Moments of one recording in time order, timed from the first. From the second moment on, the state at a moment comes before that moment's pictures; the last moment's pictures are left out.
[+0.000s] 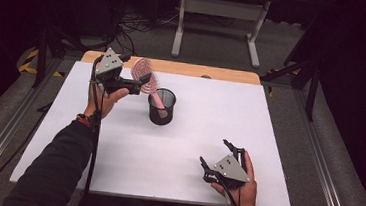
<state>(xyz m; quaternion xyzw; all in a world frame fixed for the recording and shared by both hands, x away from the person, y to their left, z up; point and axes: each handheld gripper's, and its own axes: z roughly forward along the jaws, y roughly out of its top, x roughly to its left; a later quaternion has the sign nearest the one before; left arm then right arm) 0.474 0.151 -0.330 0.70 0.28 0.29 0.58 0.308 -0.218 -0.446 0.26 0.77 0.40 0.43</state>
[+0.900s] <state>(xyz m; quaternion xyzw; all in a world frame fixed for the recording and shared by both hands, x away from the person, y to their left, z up) 0.448 0.153 -0.336 0.73 0.23 0.29 0.58 0.307 -0.219 -0.444 0.26 0.77 0.40 0.43</state>
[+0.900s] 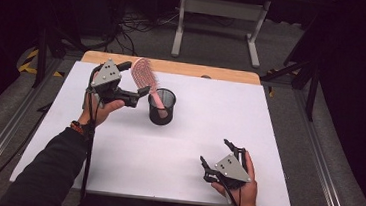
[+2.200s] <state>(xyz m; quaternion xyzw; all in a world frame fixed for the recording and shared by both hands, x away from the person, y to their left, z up) 0.401 0.145 -0.354 0.75 0.15 0.28 0.58 0.306 -0.220 -0.441 0.26 0.76 0.40 0.44</state>
